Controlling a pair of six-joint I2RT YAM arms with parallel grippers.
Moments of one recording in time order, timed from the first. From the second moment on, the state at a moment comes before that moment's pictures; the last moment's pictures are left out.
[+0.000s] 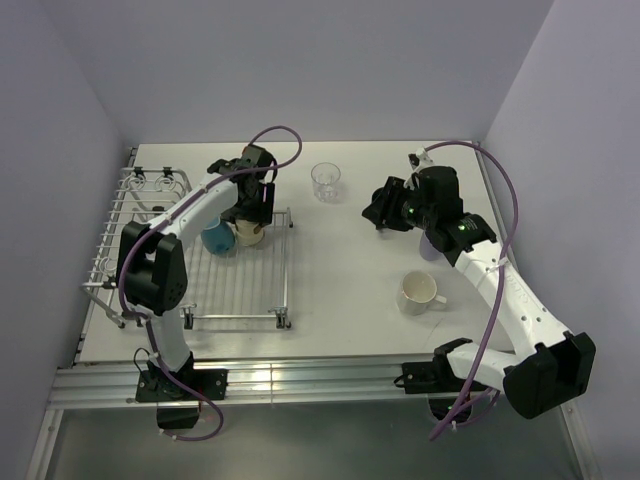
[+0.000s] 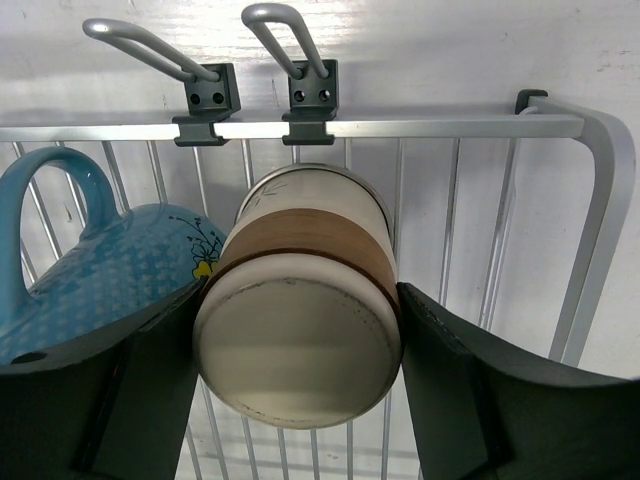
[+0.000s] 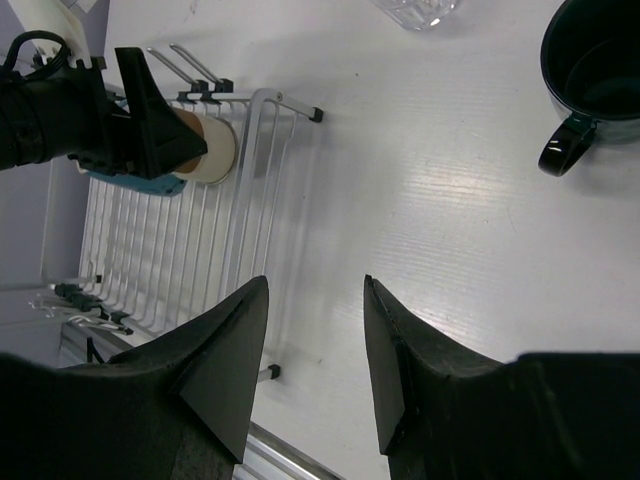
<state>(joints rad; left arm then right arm) -0.45 1.88 1.60 -0.91 -0.26 -0.33 0.32 1.14 1.06 -0.46 -0.23 0.56</state>
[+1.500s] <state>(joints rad) -0.54 1.51 1.71 -0.87 -0.14 -0.31 0.32 1.07 1.03 -0.73 0.12 0.57</state>
